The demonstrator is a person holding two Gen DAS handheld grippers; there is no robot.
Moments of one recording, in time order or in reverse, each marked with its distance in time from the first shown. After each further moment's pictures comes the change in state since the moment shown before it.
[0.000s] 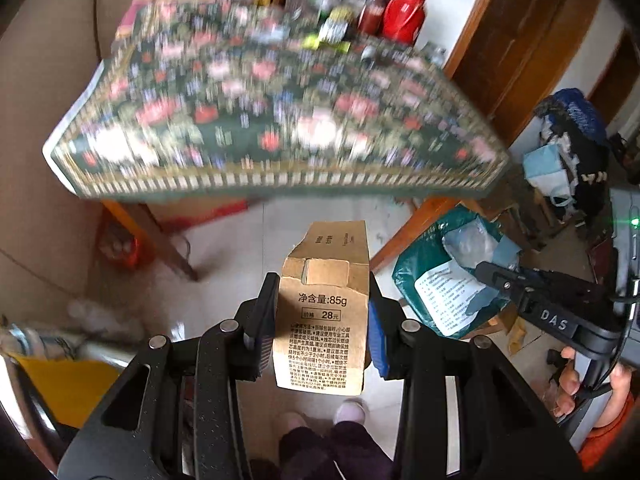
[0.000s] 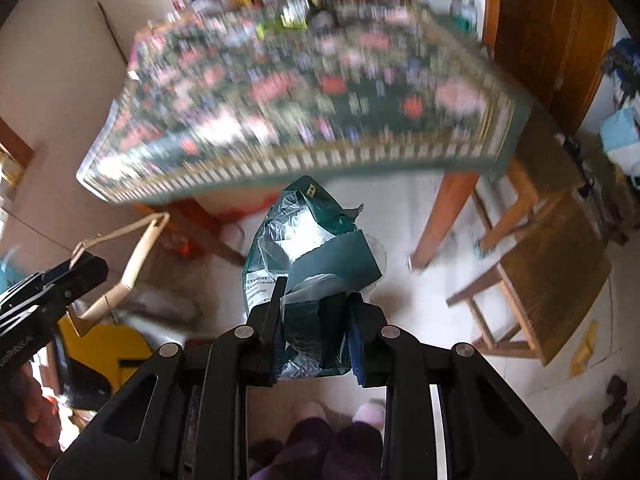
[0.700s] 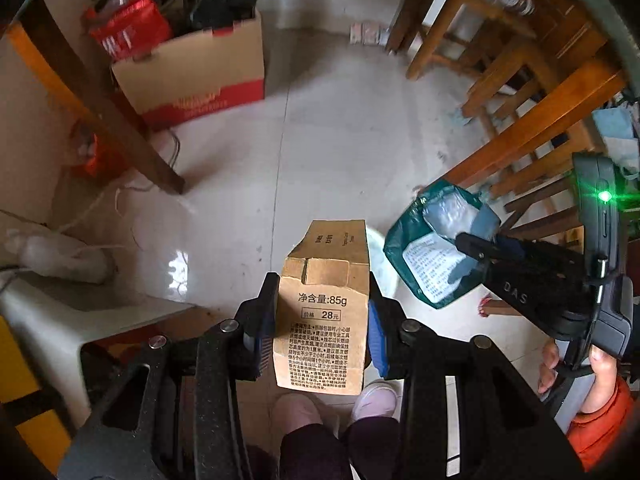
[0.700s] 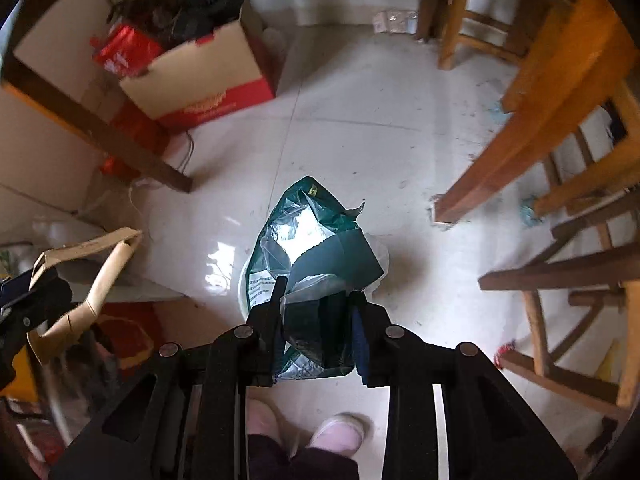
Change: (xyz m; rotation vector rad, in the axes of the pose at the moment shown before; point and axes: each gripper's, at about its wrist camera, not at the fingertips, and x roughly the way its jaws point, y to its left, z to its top) left arm 0.288 0.058 -0.114 -0.086 0.260 0.093; right arm 0.302 -0.038 -0.069 -0.112 0.210 -0.018
